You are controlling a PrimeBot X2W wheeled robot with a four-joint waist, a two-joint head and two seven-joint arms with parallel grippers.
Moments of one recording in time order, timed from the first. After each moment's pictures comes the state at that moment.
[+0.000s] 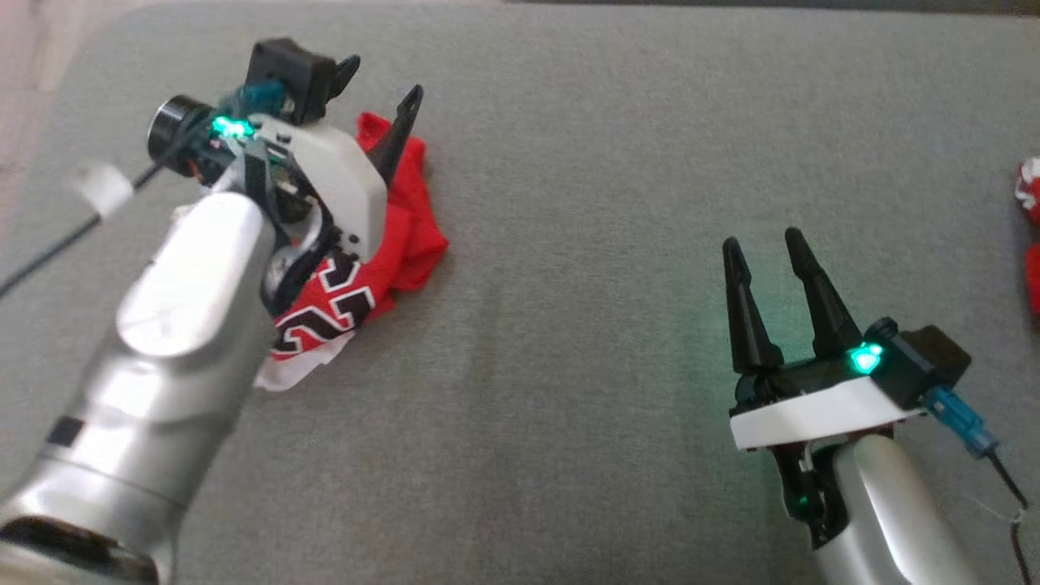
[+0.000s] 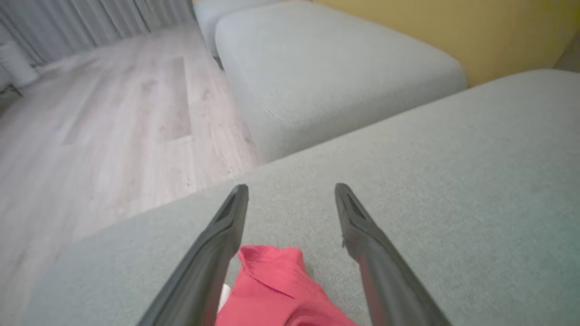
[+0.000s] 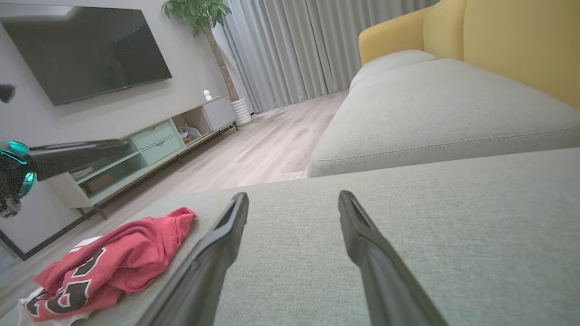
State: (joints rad) left arm -0.87 0.24 -0.56 0.55 -0.42 -0.13 0.27; right arm -0.18 -0.05 0.20 0.21 0.29 0.13 -0.25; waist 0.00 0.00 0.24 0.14
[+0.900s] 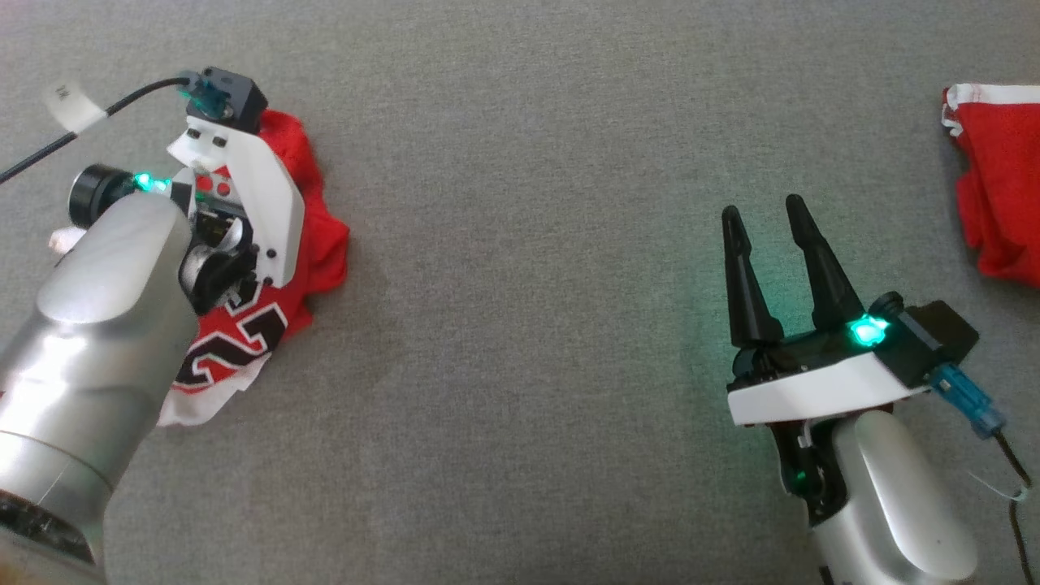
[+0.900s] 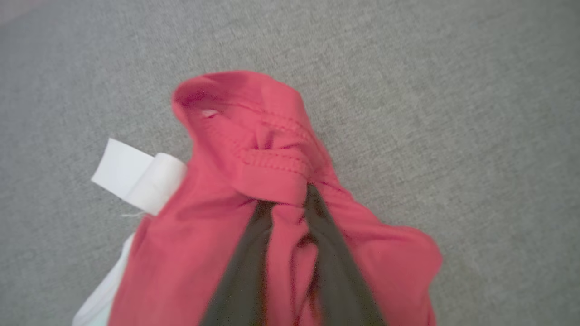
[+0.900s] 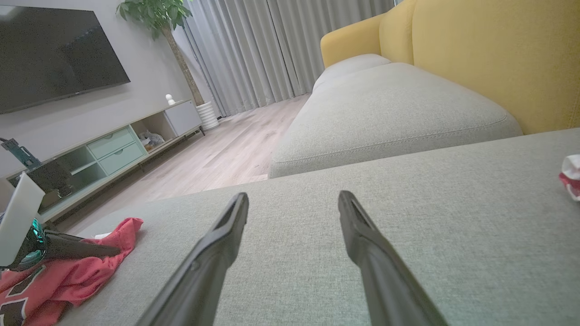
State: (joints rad) left arm -1.00 0.37 -0.86 0.82 -0.77 -0.13 0.66; right arm -0.23 -0.05 0.21 0.18 0.30 0.13 -0.25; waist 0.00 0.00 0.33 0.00
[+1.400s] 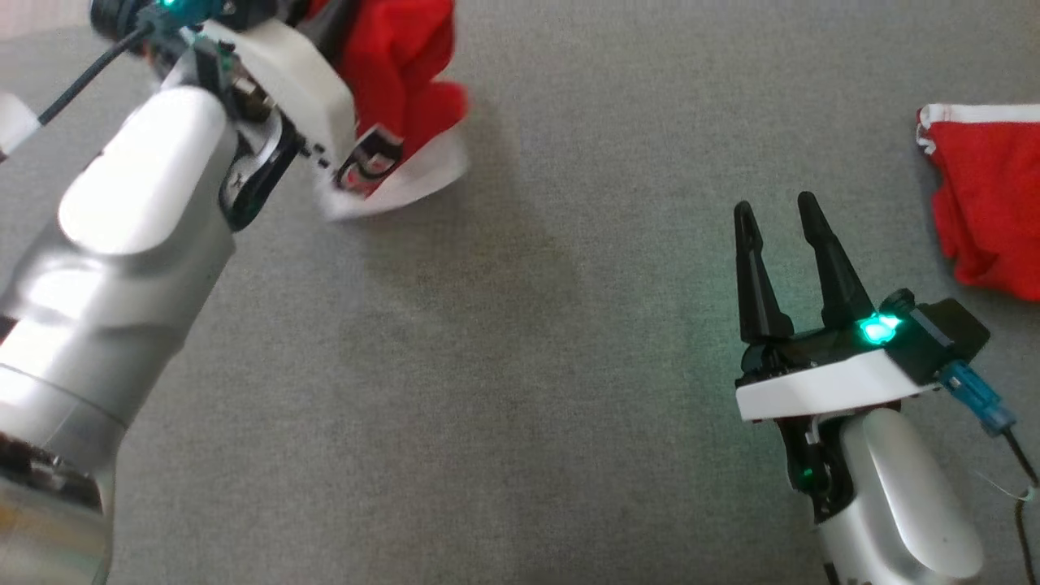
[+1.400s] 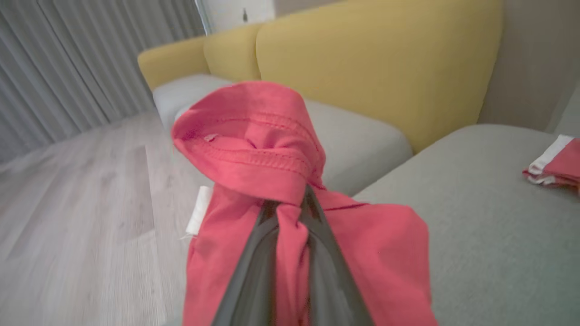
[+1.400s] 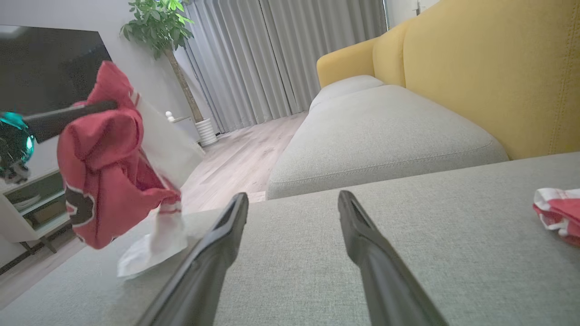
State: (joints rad) left arm -1.14 0.34 -0.88 0.68 -0.66 -0.13 0.03; right arm -0.23 -0.05 0.18 0.19 0.31 0.13 -0.25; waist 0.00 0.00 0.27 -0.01
